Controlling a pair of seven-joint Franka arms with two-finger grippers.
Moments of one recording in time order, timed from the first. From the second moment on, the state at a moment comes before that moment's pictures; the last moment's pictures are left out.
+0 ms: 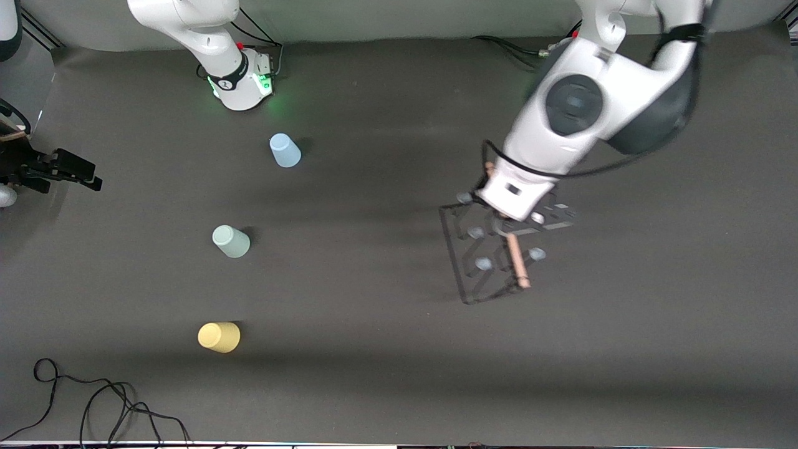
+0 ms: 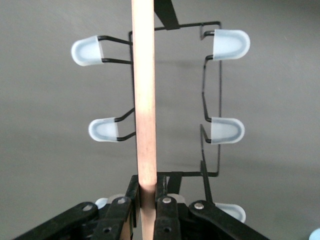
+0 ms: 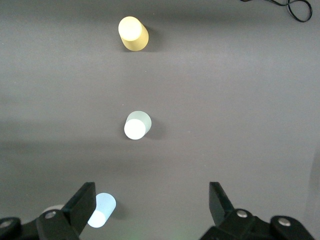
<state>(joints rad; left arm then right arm) -0.34 0.28 -0.27 -1.55 -0.01 1.77 -0.78 0.03 -0.01 -0.10 -1.61 0.00 1.57 -0.07</state>
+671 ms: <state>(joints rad) -0.71 0.43 -0.27 -1.56 -0.01 2.08 -1.02 0.03 0.00 -0.10 -1.61 0.00 1.57 -0.07</state>
